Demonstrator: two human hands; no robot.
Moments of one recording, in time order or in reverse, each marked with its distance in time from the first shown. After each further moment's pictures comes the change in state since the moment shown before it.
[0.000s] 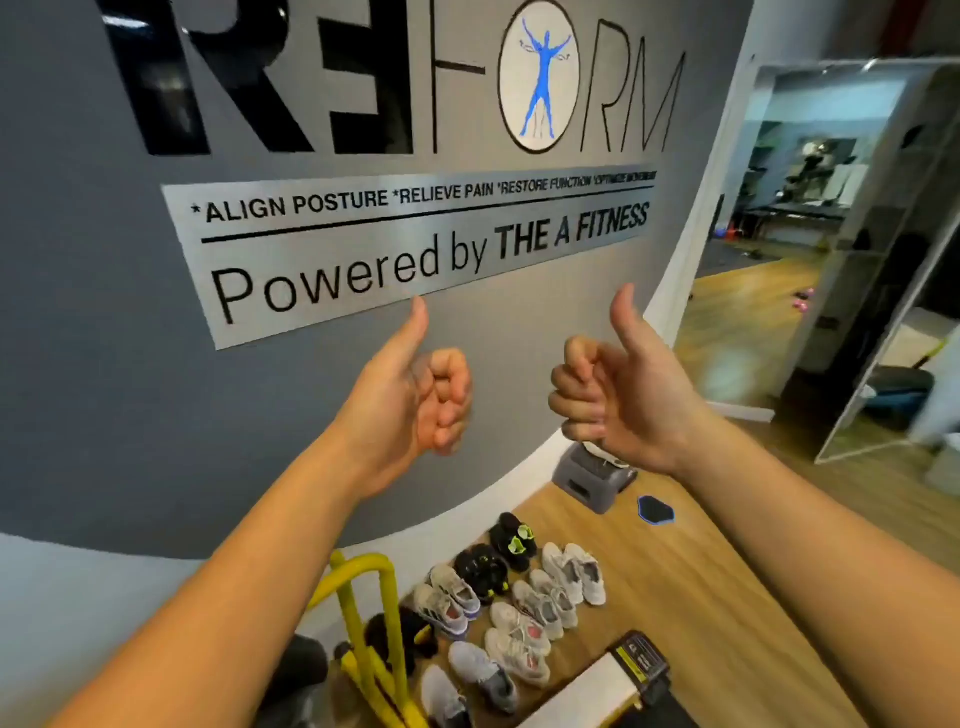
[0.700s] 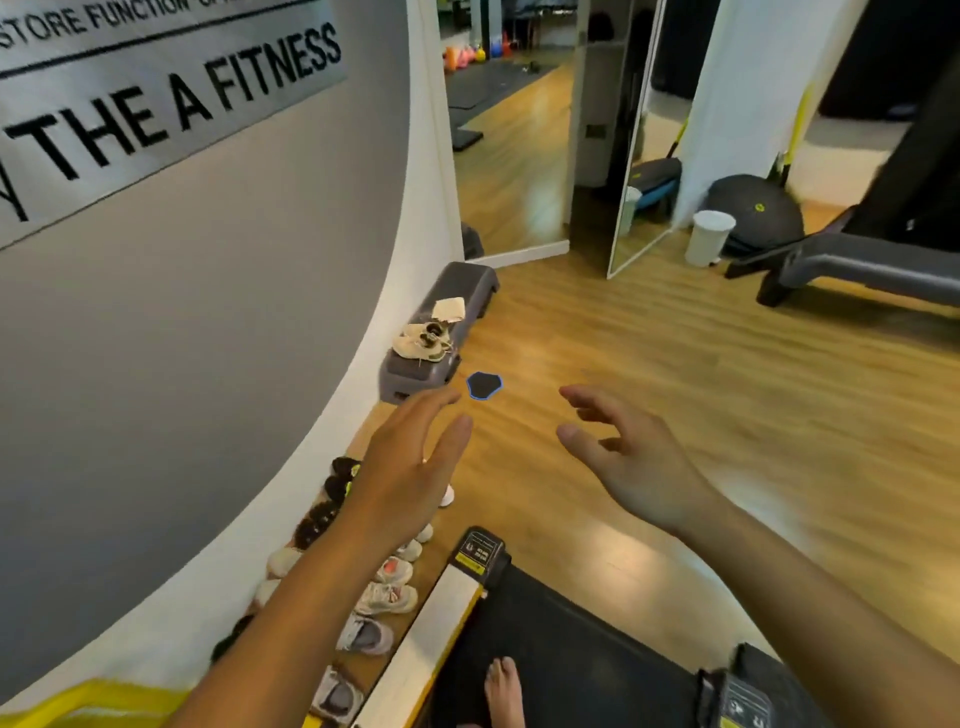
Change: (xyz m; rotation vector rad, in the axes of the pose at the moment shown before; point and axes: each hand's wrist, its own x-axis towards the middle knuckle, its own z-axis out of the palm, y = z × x) left_hand 0.295 -0.279 0.312 0.860 -0.153 0.059; right_hand -0.222 0.039 -0.424 -0.873 0.893 0.093
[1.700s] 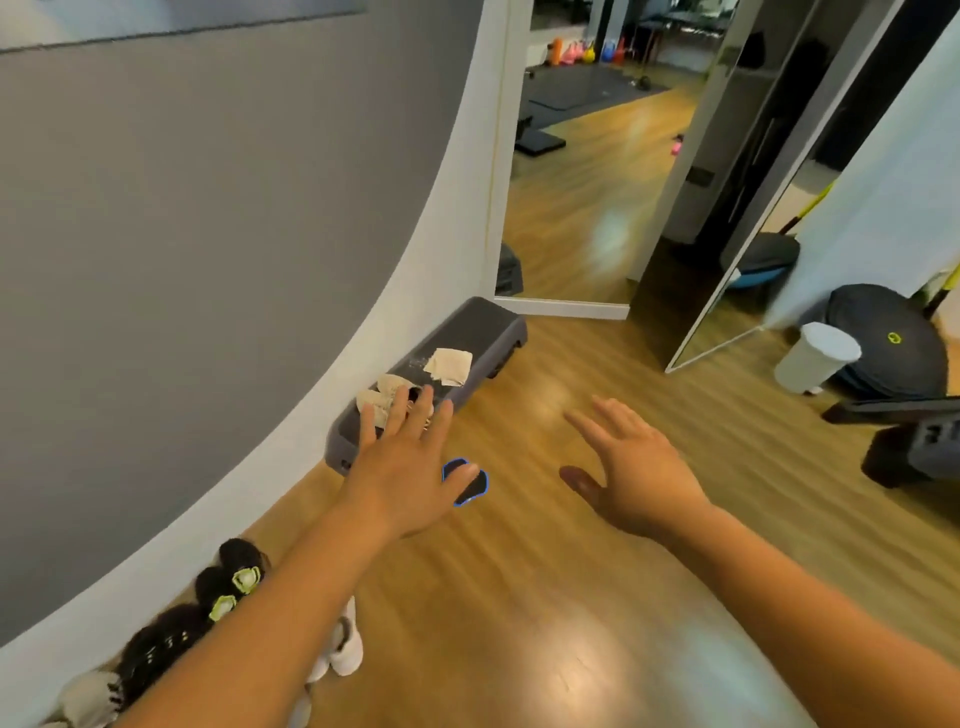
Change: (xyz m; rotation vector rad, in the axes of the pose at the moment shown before) left_hand 0.613 -0.236 0.164 0.705 -0.108 -0.181; right_hand 0.665 0.265 -0.035 -0.894 -0.311 -0.186
